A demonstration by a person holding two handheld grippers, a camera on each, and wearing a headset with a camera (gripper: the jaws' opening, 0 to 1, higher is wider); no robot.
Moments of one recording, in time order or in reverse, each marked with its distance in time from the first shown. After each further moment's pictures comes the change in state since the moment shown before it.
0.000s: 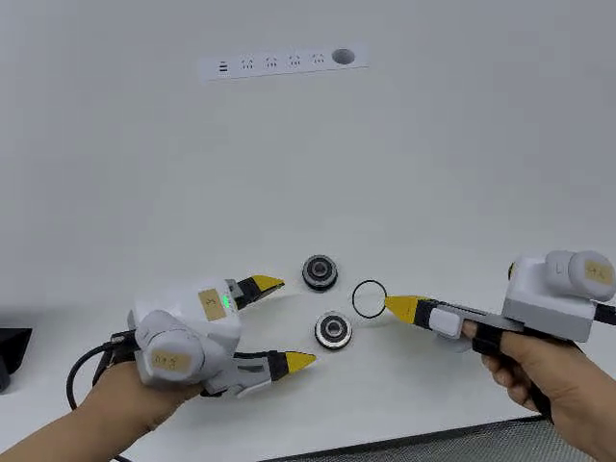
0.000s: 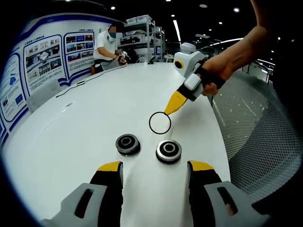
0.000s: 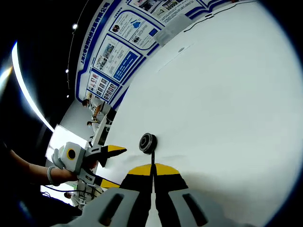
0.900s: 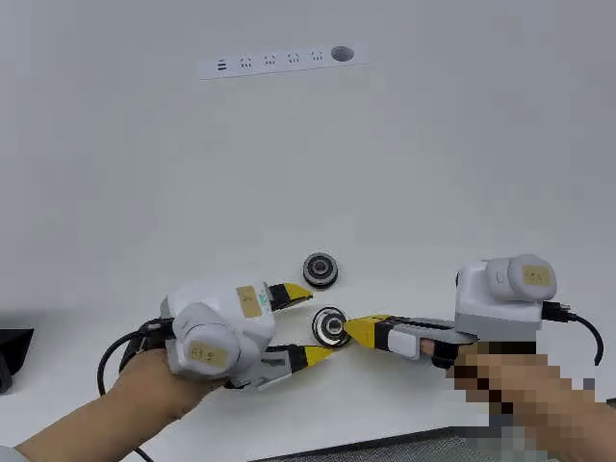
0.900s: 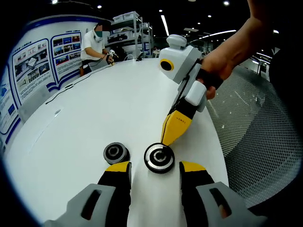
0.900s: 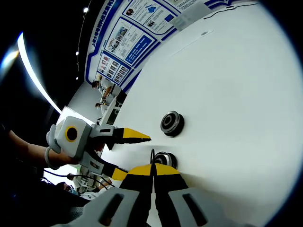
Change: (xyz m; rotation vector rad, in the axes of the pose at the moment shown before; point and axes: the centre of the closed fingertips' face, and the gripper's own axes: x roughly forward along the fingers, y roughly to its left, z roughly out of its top) left arm 0.016 -0.015 0.008 0.074 0.043 -0.069; right arm 0.027 0.042 -0.040 -0.089 0.135 0.096
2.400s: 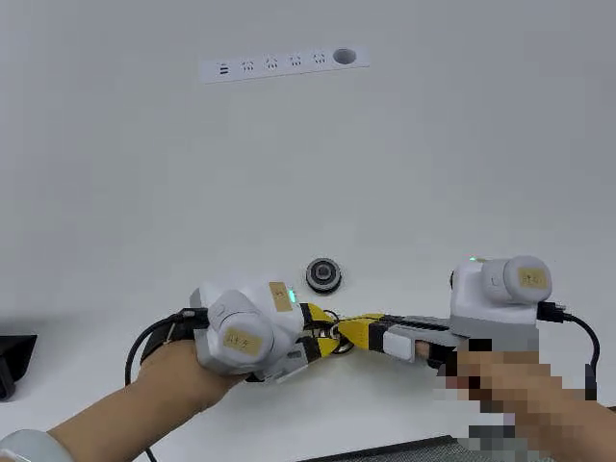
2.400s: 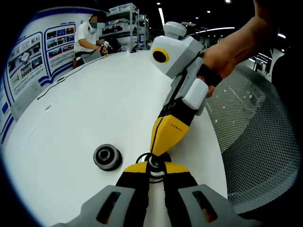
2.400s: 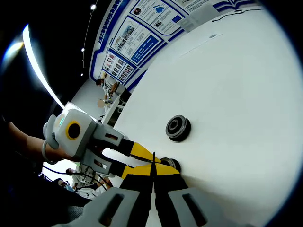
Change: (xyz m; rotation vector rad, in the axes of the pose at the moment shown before) left arm 0.018 -0.007 0.002 -0.009 0.081 -0.072; right arm 0.010 0.003 0.005 -0.056 0.005 0.022
